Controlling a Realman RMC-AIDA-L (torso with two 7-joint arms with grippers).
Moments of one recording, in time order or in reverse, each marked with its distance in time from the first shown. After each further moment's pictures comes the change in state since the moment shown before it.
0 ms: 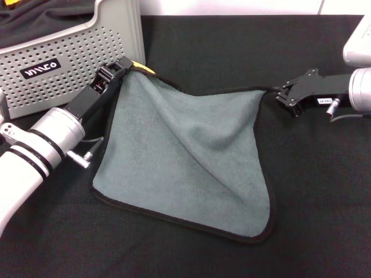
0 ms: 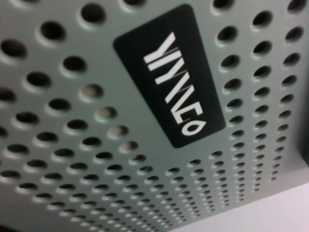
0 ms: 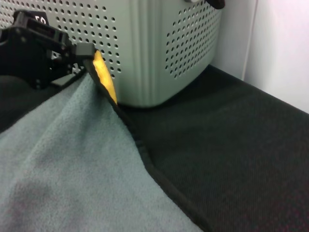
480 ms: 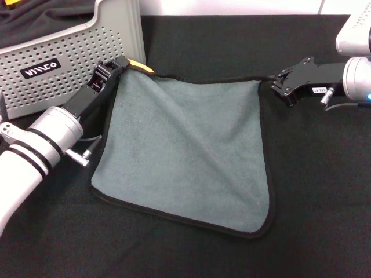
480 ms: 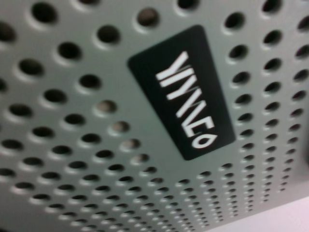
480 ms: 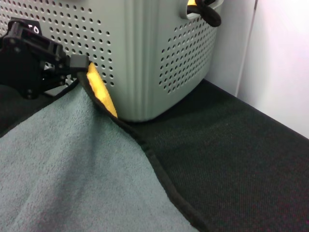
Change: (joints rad) left arm -0.002 0.000 0.000 -0.001 -0.020 -0.021 0.001; right arm 0.024 0.003 -0.013 -0.012 0.010 0.033 0.001
